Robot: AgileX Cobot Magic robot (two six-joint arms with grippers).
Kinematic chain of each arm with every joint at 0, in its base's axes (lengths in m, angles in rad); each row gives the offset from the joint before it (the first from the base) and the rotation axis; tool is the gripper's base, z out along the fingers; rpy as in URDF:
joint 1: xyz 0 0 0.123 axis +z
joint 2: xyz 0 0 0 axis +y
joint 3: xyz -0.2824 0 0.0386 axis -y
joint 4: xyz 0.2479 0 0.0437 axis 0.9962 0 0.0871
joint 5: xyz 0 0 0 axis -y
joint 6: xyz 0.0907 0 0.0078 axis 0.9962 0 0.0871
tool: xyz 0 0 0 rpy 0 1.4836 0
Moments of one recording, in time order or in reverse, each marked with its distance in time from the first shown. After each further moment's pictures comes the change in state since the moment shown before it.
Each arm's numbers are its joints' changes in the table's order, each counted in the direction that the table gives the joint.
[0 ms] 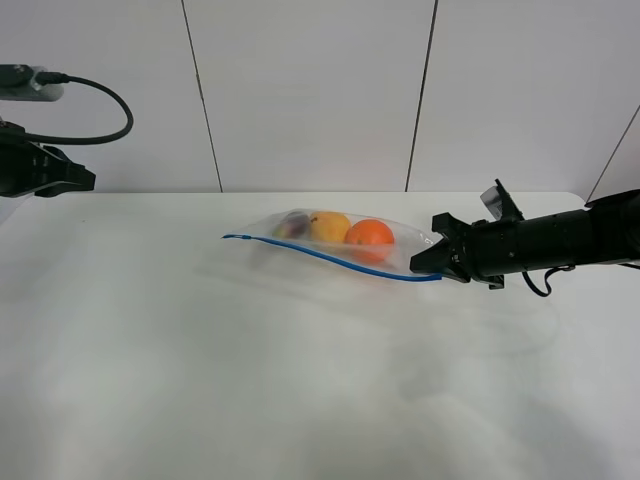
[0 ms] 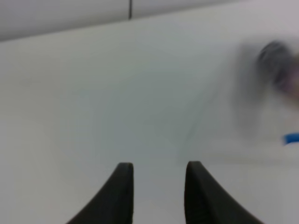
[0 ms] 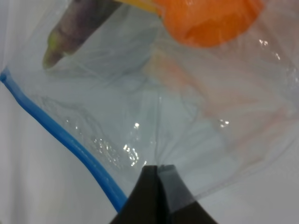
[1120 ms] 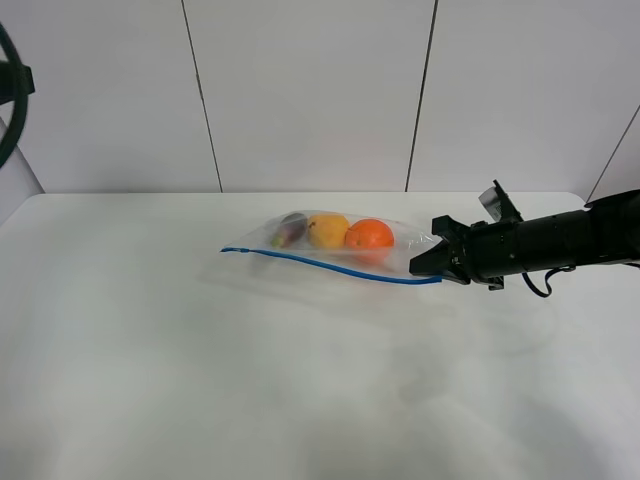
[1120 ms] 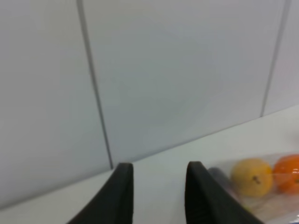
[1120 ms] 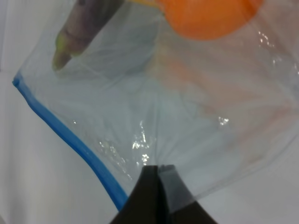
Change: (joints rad) left arm -0.013 -0.512 -0.158 -0.352 -0.009 0.313; right arm 0.000 0.000 0.000 -0.018 -0.011 -0.003
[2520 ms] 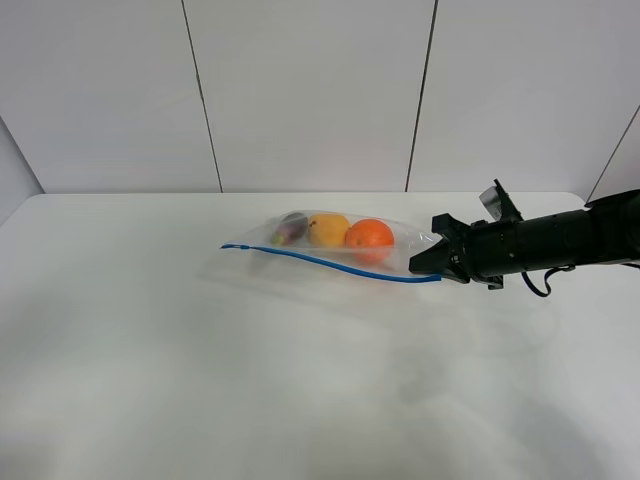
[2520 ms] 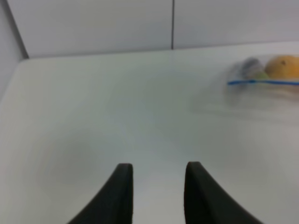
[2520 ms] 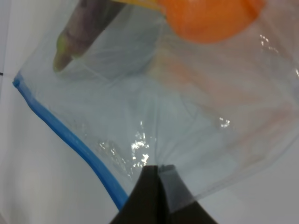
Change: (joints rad) left arm -0.170 -0.967 -0.075 1.131 -0.668 -1.276; right arm 0.000 0.000 0.000 0.013 -0.001 0.000
